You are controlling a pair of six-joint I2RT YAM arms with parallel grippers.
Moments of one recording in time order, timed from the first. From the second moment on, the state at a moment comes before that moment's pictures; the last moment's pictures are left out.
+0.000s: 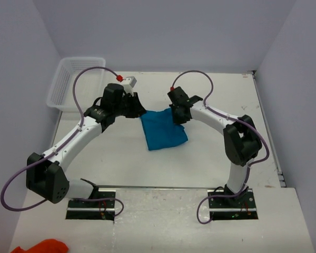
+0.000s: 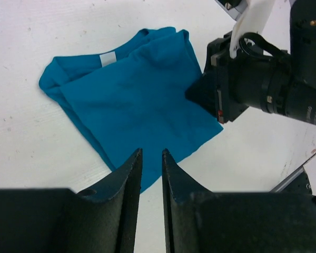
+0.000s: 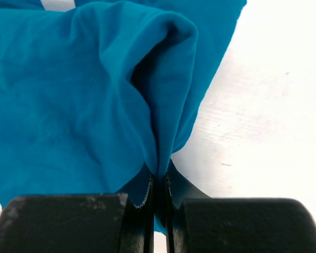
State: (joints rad) left arm -0.45 1.36 1.13 -0.35 0.24 -0.43; right arm 0.60 1.87 1.42 -0.64 0.17 0.39
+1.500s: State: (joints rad) left arm -0.47 1.36 1.04 -0.37 0.38 -0.43; right arm 0.03 2.53 2.38 -0.92 0.46 0.08
